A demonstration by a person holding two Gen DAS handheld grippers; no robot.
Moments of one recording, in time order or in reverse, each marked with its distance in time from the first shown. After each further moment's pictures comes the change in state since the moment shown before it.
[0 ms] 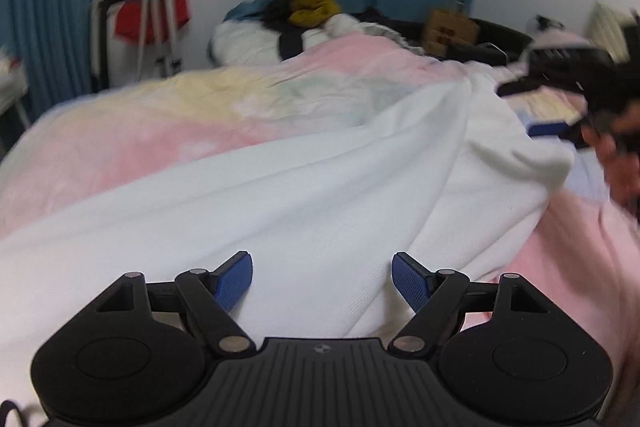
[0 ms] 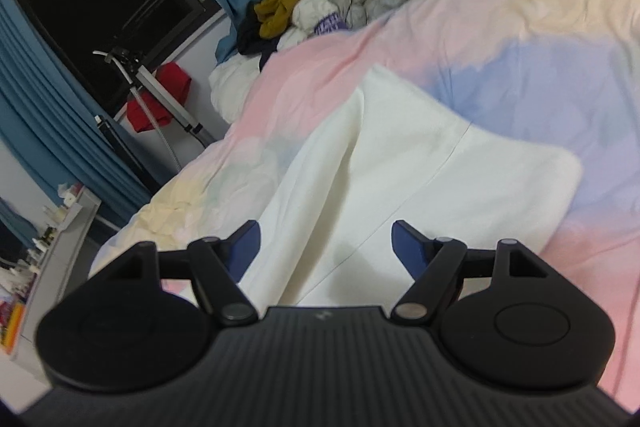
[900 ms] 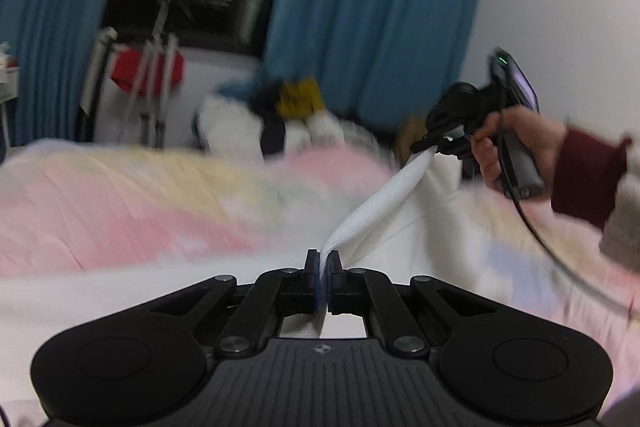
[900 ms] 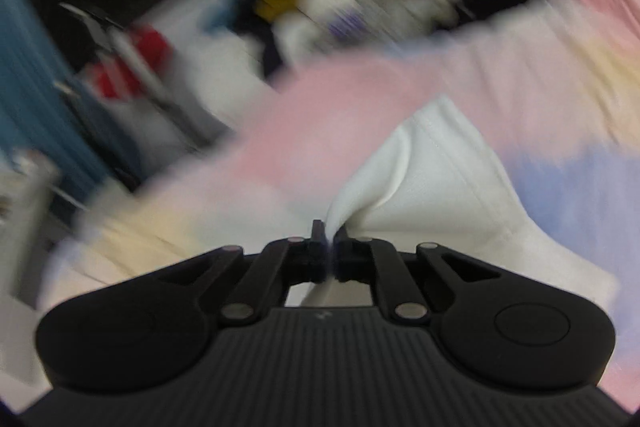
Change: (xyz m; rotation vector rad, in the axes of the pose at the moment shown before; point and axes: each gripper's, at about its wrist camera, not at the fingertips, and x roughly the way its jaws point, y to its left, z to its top) left arm -0.061 0.087 0.039 -0.252 -0.362 -0.158; right arm 0.062 0.149 0.105 -0.186 -0.027 -0.013
